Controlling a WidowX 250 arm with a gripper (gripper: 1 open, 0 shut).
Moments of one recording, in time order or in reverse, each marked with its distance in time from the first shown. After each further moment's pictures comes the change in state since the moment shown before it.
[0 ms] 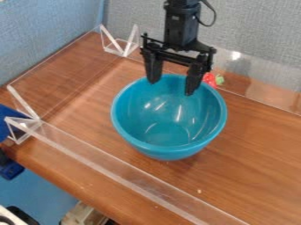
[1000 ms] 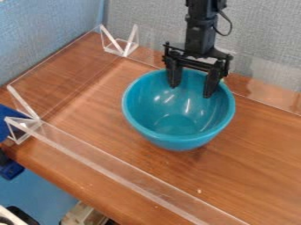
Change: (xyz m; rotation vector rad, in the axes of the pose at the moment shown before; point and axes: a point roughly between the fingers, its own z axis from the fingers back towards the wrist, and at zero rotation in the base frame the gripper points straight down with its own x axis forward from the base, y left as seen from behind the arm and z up) arm 0.041 -0.013 -0.024 -0.021 0.002 -0.009
